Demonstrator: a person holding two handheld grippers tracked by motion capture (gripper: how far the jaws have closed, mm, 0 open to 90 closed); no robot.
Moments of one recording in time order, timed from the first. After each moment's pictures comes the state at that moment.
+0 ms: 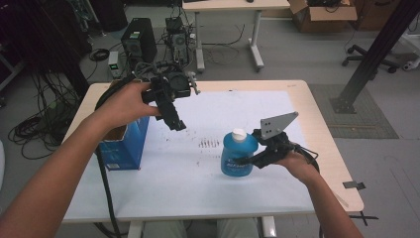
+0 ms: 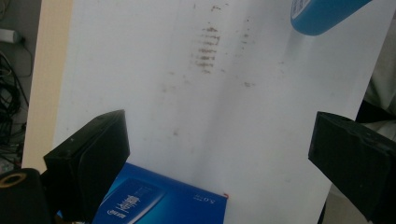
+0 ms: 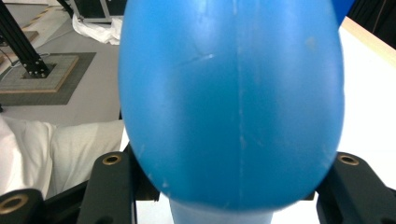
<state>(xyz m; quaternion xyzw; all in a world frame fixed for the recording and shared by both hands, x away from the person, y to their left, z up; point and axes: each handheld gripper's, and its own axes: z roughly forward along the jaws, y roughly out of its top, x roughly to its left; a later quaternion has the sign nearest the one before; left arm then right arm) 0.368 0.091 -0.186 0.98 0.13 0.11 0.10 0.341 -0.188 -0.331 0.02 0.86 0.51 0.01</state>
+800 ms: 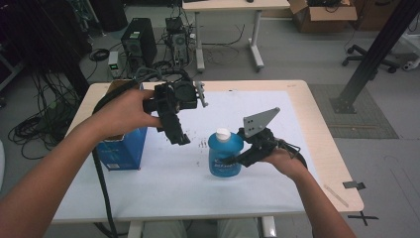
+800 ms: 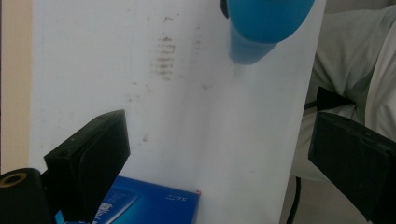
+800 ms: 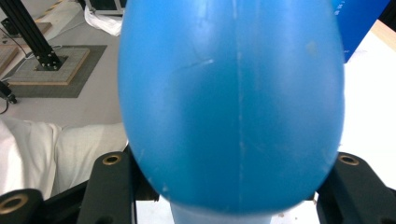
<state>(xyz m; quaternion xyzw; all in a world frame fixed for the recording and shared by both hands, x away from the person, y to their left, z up) 0.332 0.075 -0.171 0.99 0.08 0.08 0.09 0.347 -0.152 -0.325 0.00 0.87 0.49 -0.01</state>
